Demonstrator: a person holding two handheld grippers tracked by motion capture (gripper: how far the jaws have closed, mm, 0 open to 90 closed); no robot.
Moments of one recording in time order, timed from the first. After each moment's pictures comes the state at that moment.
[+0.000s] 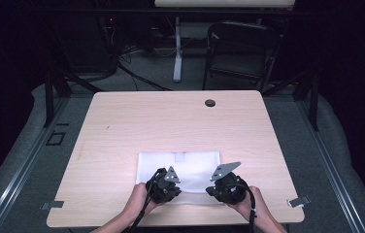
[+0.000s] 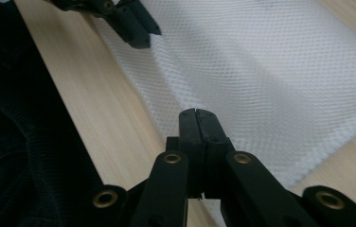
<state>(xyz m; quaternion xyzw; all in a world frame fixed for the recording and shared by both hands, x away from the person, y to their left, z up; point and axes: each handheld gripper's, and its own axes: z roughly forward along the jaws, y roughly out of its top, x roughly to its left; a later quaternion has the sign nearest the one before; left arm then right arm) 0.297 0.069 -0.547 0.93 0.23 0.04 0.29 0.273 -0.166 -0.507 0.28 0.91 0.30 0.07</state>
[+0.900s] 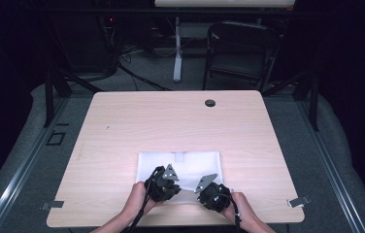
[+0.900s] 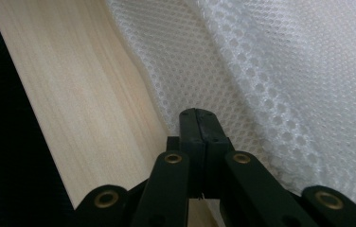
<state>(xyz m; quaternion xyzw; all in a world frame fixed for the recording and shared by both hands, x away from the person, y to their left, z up) 0.298 0.071 -0.539 0.92 0.24 0.04 0.30 0.273 -0.132 -0.560 0.24 0.94 0.24 0.08</state>
